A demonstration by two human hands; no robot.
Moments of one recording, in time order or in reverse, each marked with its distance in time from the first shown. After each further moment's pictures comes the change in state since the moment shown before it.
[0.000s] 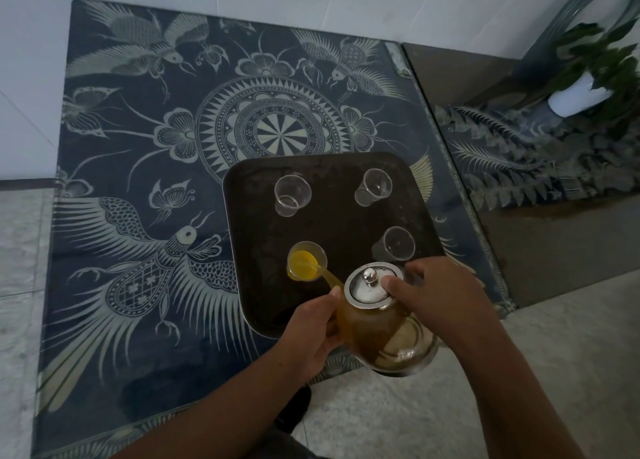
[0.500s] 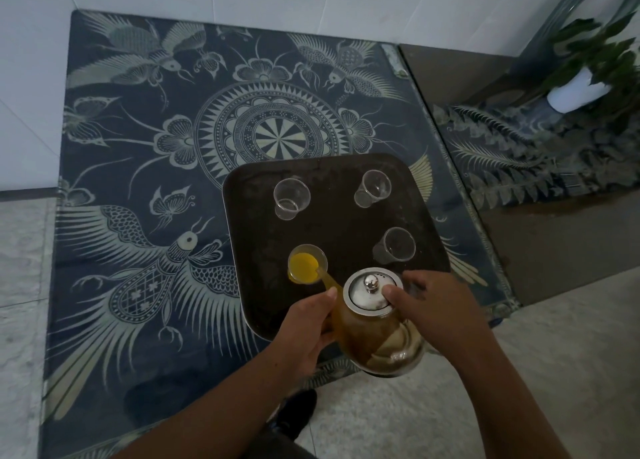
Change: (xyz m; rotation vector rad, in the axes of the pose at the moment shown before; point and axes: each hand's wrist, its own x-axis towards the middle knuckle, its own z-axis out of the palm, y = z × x) left_hand 0.000 0.007 -0.007 0.095 0.050 0.039; right_hand 0.002 0.026 0.029 0.163 0.080 -0.028
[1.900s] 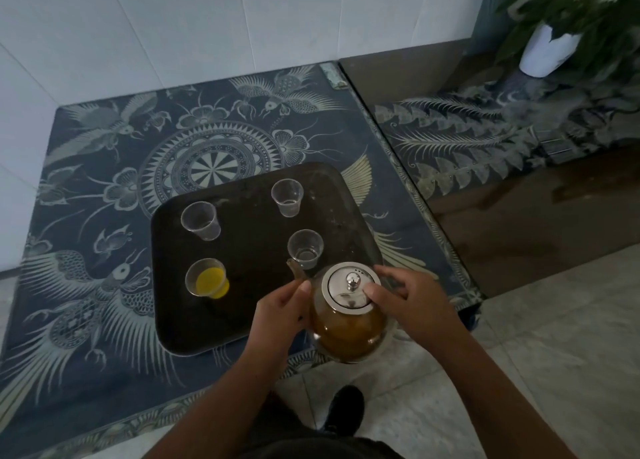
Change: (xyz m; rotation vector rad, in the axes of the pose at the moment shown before) left_hand 0.027 -0.051 0.147 0.447 0.322 0.329; right_hand 0.032 0.189 -0.052 0.590 -0.083 -0.181
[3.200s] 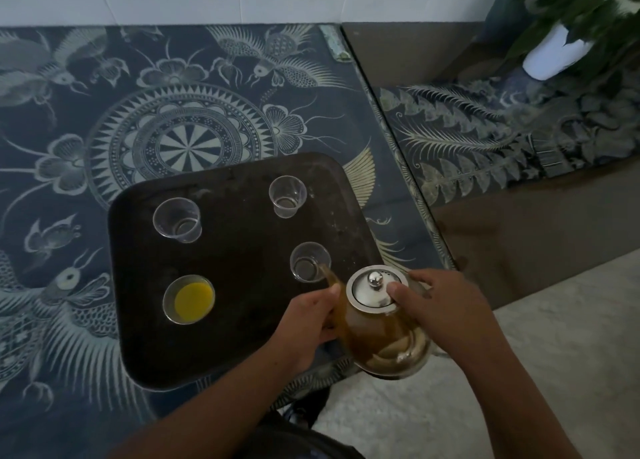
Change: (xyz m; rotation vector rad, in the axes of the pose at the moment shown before) left_hand 0.079 -0.004 0.018 -0.258 -0.350 -0.284; right_hand 0.053 -0.043 -0.007 -0.458 0.106 0.213
